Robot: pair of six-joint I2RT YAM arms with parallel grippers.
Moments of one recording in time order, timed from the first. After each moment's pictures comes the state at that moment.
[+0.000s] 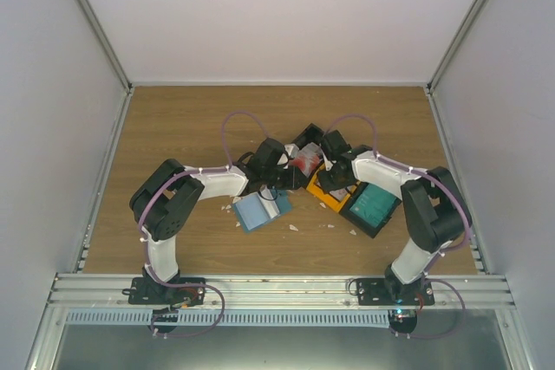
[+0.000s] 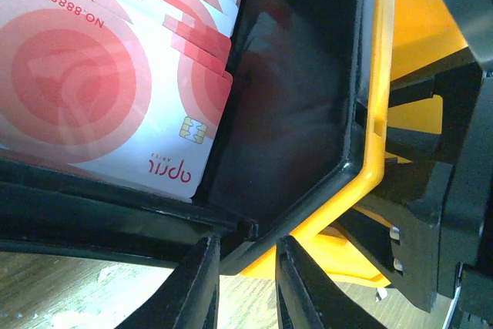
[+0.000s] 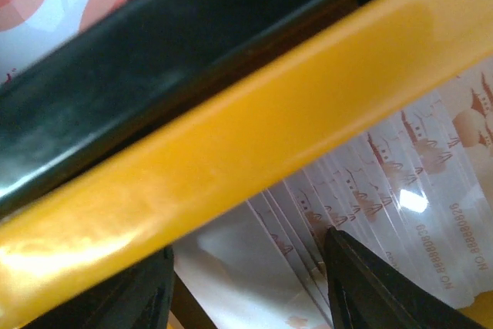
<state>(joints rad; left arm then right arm) -0.72 1.88 1.04 0.10 0.37 -0.66 0.48 1.69 1.03 -0.61 0.09 0.13</state>
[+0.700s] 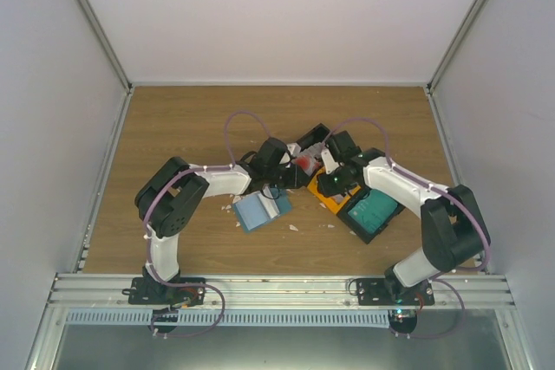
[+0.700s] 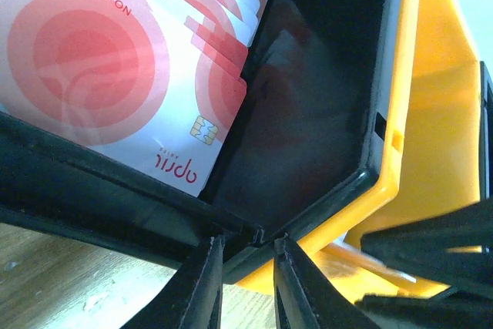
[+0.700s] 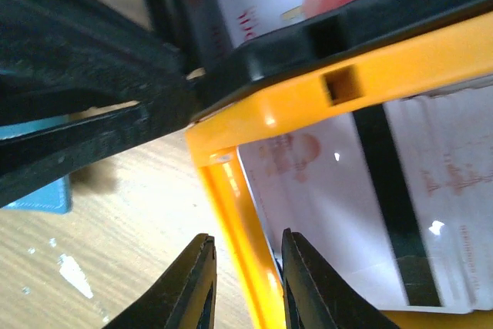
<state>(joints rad) -0.72 1.92 1.07 0.12 0.38 -0.68 0.48 1.54 0.98 -0.66 -0.16 0.12</state>
